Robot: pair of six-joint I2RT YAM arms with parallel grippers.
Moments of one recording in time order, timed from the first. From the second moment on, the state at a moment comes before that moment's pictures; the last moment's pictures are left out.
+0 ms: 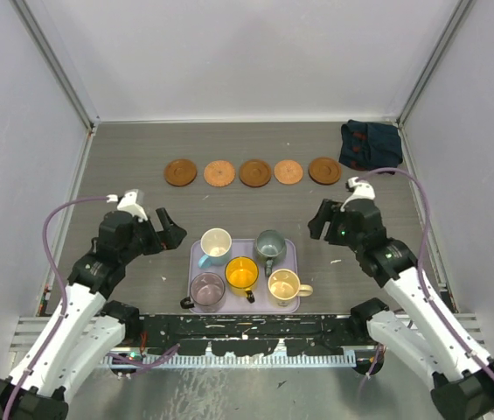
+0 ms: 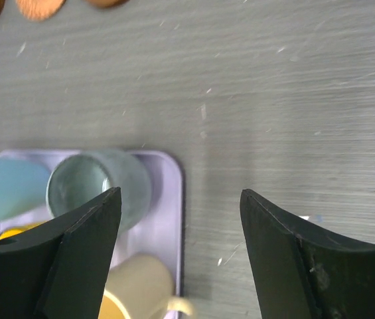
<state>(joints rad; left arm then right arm) -0.31 0.63 0.58 -0.49 0.09 -0.53 0.36 0.73 0.69 -0.55 0.10 0.49</state>
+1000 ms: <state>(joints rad) -0.35 0.70 0.57 -0.46 0.03 -0.54 1.03 1.20 0.78 -0.52 0.27 0.68</state>
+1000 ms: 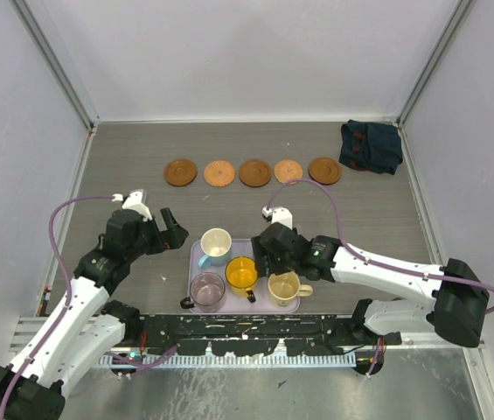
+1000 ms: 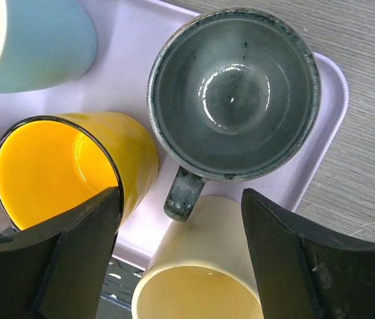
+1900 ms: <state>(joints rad) -0.35 0.69 0.57 -0.45 0.02 -0.54 1.03 1.01 0.75 -0.52 0.40 0.79</state>
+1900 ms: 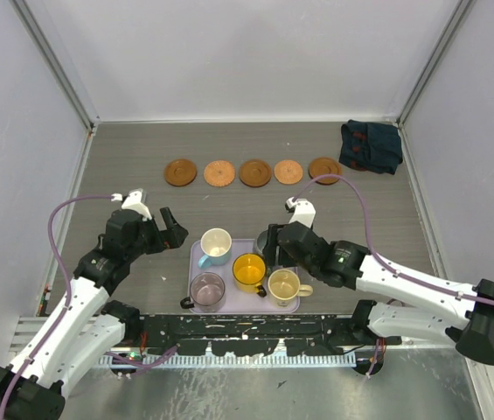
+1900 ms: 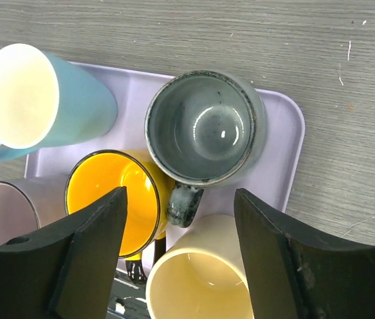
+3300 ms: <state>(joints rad) -0.35 0.70 0.55 -0.44 -0.02 -0.54 1.03 1.31 0.76 -0.53 0.39 0.79</state>
